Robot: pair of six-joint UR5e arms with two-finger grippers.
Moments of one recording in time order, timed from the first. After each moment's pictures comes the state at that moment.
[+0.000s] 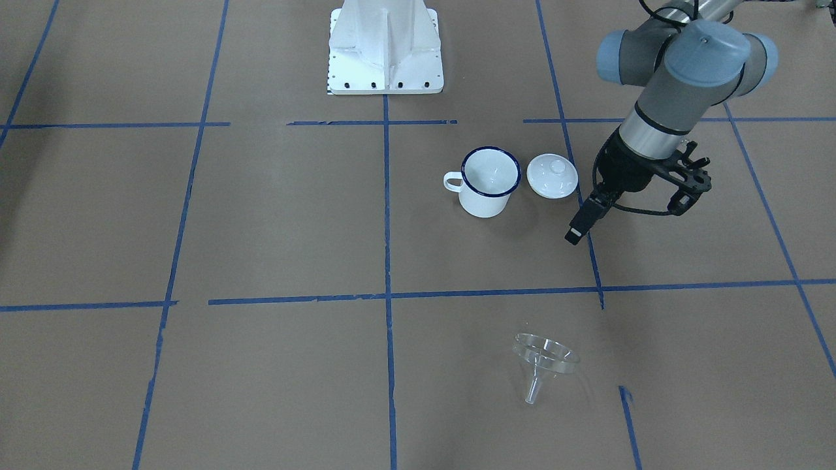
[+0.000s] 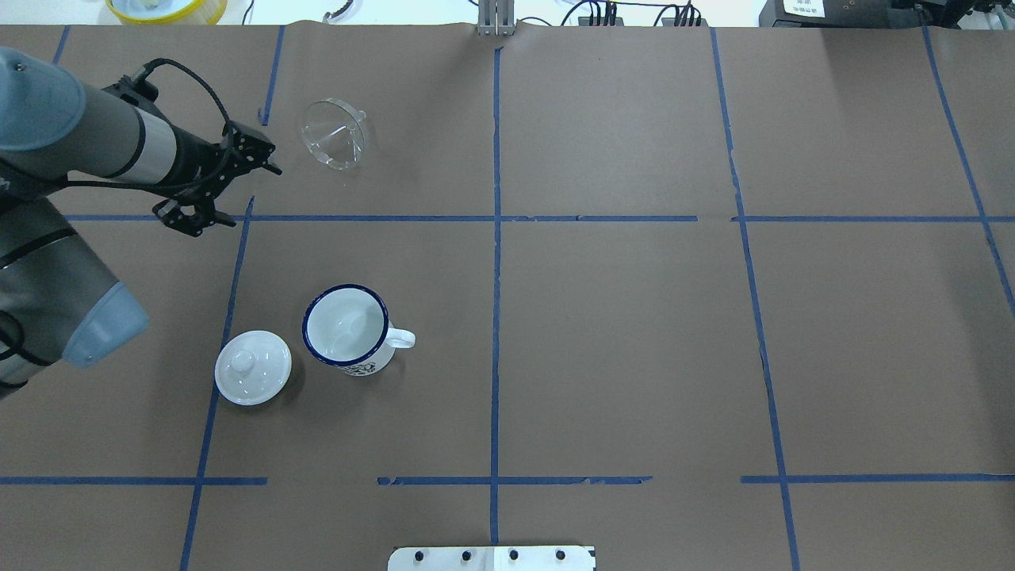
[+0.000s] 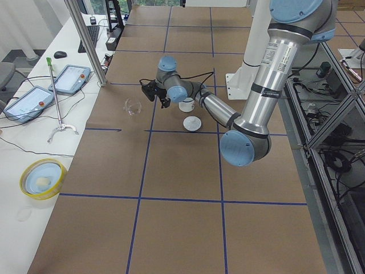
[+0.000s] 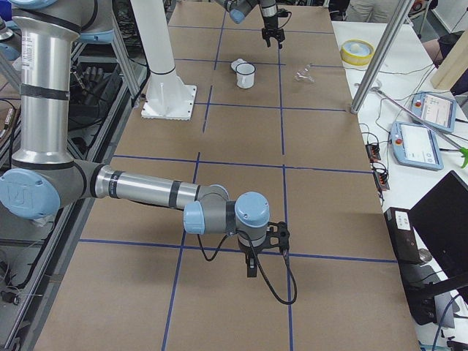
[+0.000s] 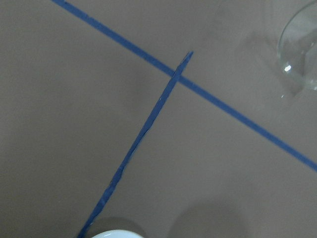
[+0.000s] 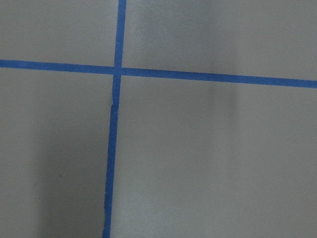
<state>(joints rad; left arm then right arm) -0.87 -1.93 -1.71 -2.08 -1.98 -1.92 1.57 -1.69 1.56 -1.37 2.29 0.01</state>
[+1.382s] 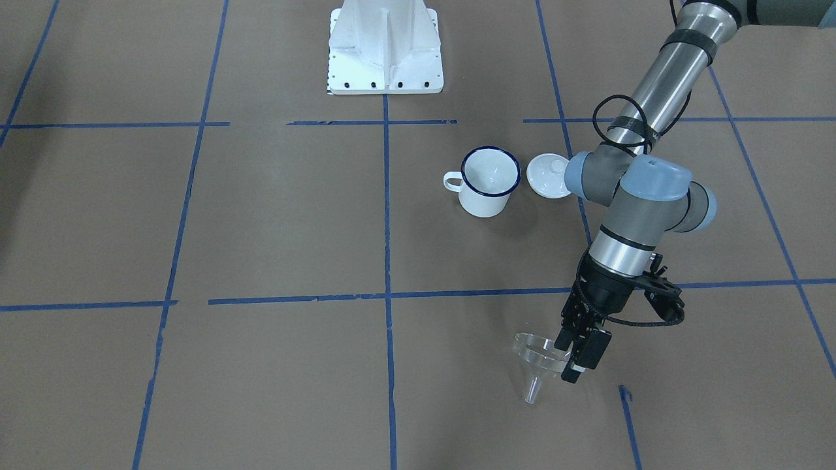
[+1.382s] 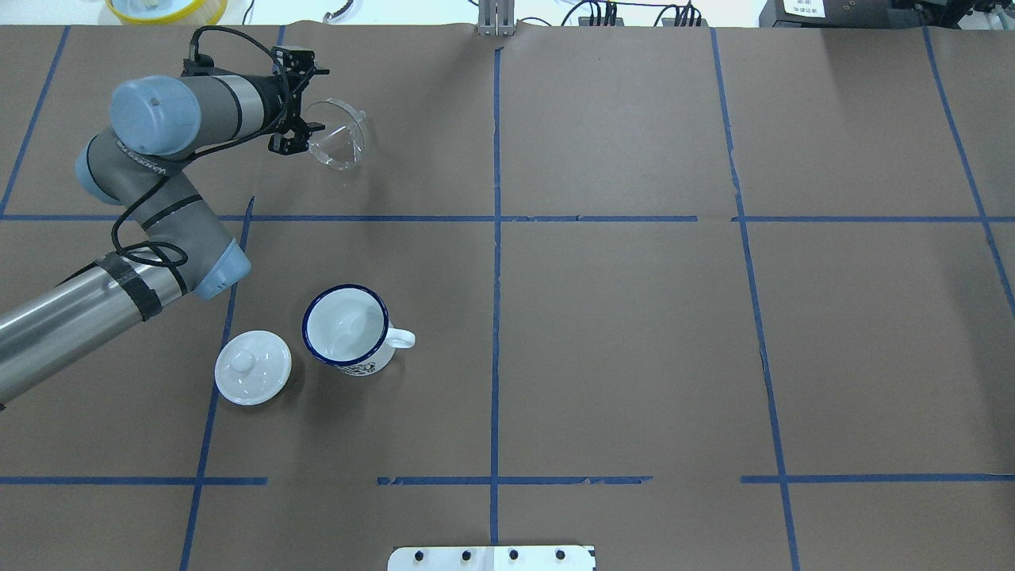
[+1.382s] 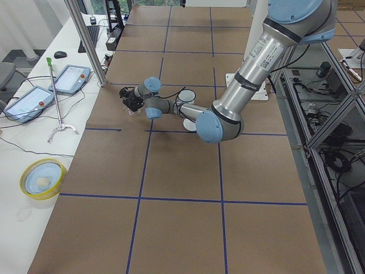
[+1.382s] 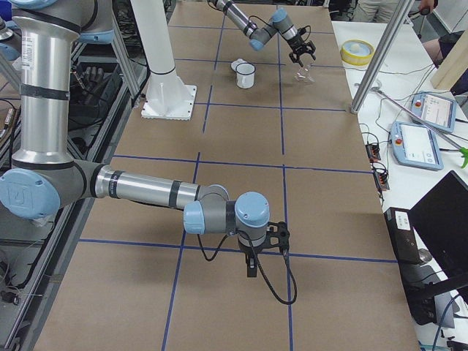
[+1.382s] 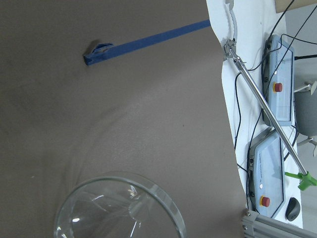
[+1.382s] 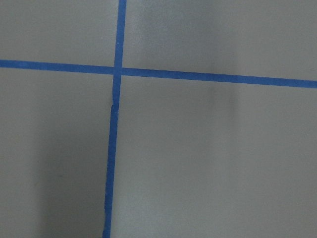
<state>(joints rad) -0.84 -2.21 -1.08 -2.71 -1.64 -2.37 1.57 -1.69 1.56 -1.37 2.29 0.01</state>
